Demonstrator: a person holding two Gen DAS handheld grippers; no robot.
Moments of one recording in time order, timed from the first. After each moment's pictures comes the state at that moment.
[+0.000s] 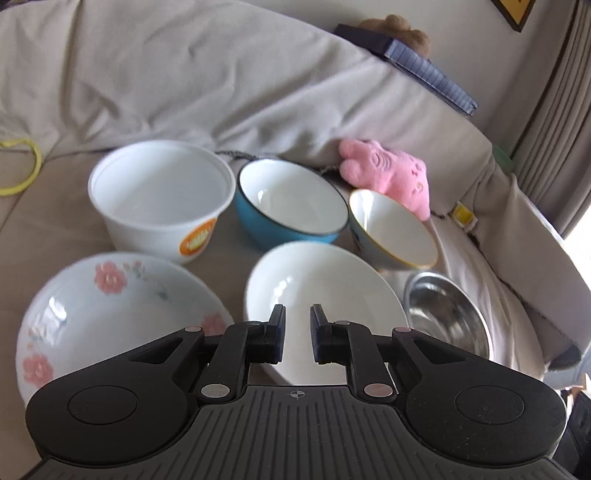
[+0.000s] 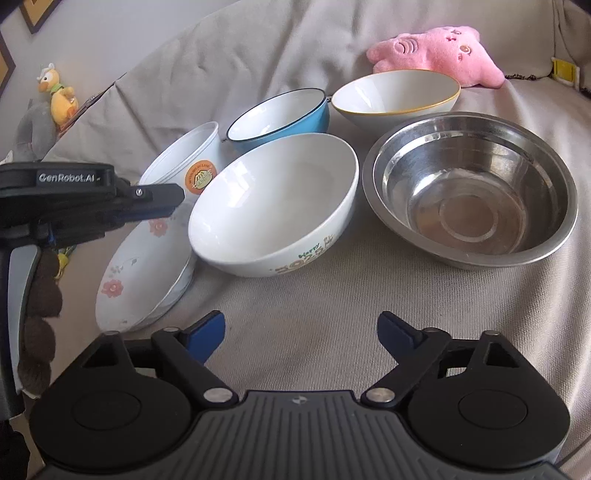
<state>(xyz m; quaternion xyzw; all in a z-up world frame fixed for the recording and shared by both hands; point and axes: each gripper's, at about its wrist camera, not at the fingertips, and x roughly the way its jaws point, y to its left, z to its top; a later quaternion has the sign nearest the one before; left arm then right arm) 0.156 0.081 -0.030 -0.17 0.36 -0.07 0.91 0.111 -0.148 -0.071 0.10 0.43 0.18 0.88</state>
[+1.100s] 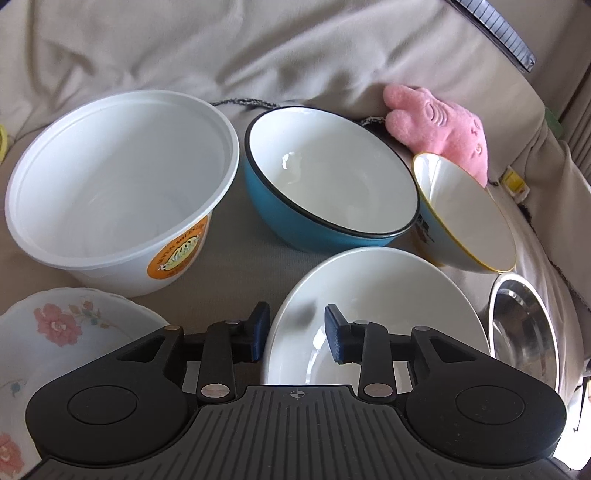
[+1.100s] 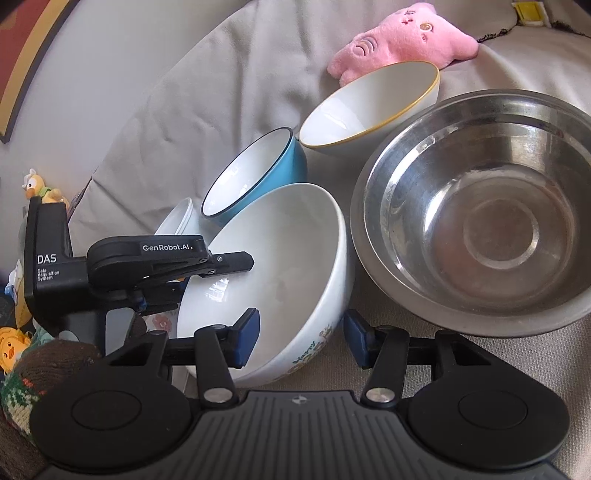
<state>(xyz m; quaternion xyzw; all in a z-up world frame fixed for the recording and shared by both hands) 0.253 0.070 -0.083 -0.14 0.46 -0.05 0.87 0.162 -0.160 -0.097 0.25 0.40 0.17 0.86</state>
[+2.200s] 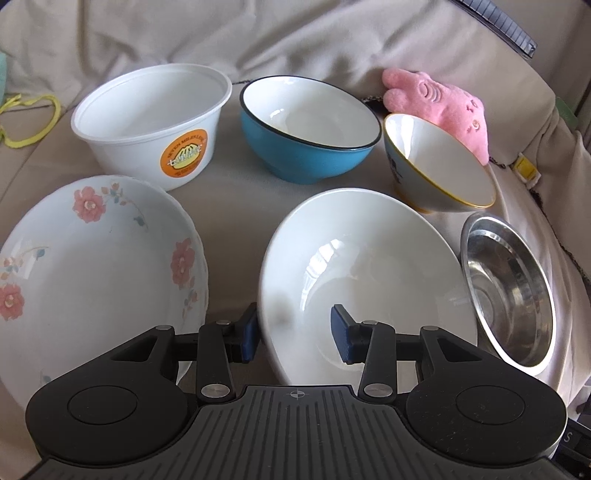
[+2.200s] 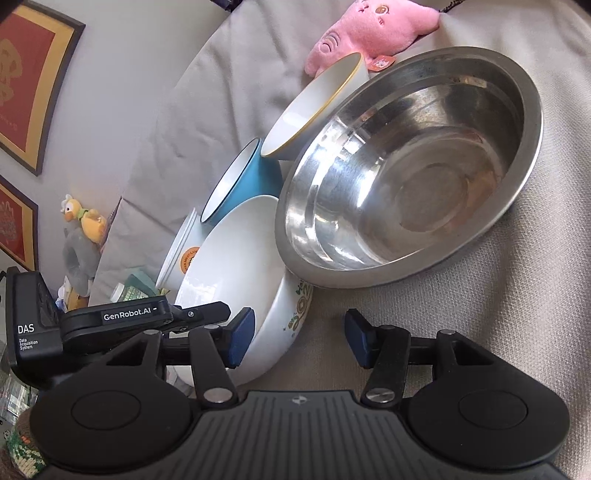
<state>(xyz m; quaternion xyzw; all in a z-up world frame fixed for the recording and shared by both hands) 0.168 0.015 -0.071 -0.14 0.46 0.01 0.88 0.148 -0.247 -0.127 0.33 0.39 0.23 0.83</state>
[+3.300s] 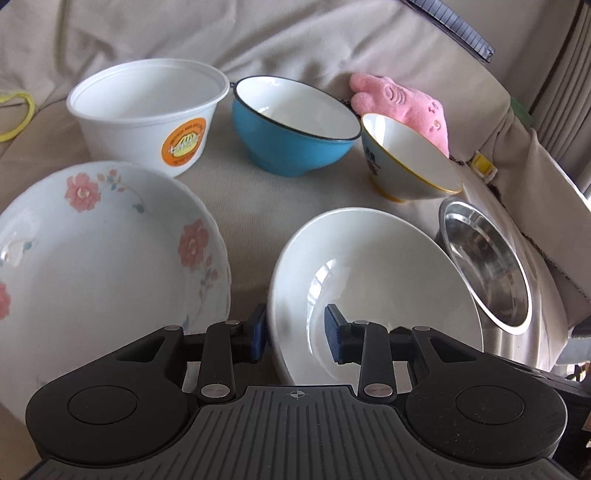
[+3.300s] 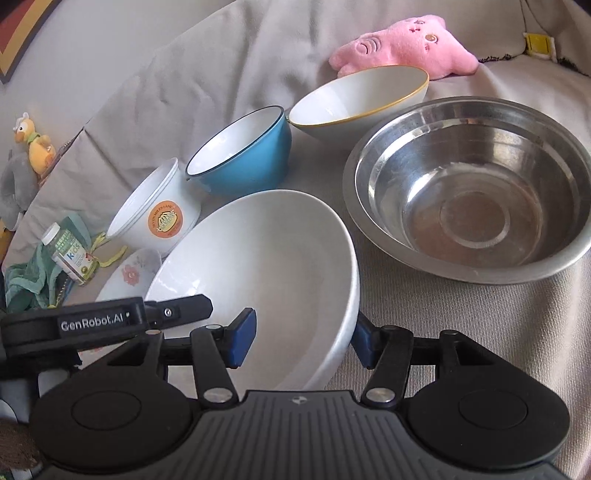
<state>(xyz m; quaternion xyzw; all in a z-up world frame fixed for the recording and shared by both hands) 0.137 0.048 -0.087 -0.16 0.43 -0.07 0.89 0.144 -0.165 -0.096 0.17 0.42 0.16 0.88</state>
